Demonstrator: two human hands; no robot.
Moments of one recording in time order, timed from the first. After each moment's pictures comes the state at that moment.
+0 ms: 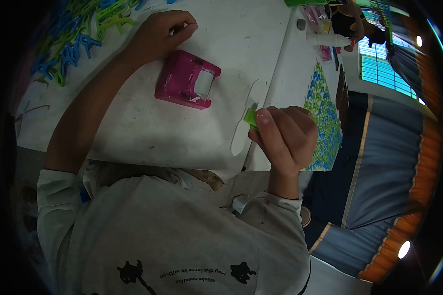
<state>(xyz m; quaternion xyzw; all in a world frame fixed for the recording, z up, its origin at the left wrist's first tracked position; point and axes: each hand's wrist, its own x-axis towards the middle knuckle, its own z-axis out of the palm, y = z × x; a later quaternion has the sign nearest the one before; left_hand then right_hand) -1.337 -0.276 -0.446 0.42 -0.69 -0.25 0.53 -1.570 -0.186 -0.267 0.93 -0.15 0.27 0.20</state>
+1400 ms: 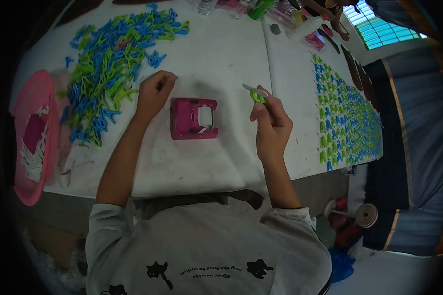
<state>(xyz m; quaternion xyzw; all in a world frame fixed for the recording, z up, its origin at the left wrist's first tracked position) -1.334 -0.274 -0.442 0.44 -0.64 -0.34 0.53 -1.583 -0.164 -0.322 0.53 -0.52 0.59 -0.32</state>
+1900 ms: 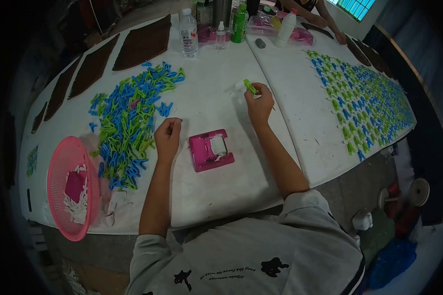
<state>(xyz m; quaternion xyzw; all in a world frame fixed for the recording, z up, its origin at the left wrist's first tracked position) -1.336 -0.276 -0.448 0.45 -0.59 -0.35 0.57 -1.619 -0.302 -0.419 0.46 -0.62 0.63 -0.05</state>
